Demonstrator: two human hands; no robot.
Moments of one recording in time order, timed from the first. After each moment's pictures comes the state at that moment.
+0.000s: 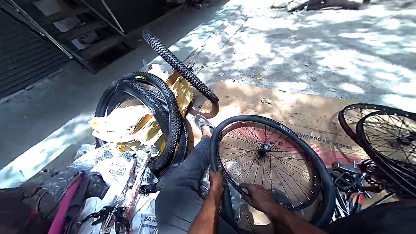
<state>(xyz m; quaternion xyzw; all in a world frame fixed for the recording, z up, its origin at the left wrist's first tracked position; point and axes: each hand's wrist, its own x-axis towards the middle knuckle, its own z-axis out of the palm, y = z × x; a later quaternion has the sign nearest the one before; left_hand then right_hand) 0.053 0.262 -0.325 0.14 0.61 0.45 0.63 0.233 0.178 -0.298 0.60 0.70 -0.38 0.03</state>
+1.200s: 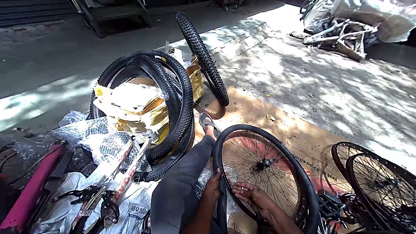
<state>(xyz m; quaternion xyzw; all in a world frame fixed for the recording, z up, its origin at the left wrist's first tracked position) 0.034 0.250 -0.342 -0.01 0.44 0.46 0.77 0.211 0.199 -0.251 0.54 0.15 -0.74 -0.38</state>
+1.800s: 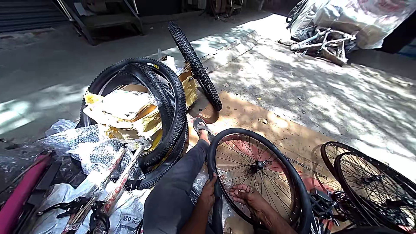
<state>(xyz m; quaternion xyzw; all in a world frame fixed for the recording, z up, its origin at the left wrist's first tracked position) 0.039 0.249 -0.343 0.03 0.46 0.45 0.76 0.220 0.201 -0.256 0.55 0.22 -0.71 -0.38</state>
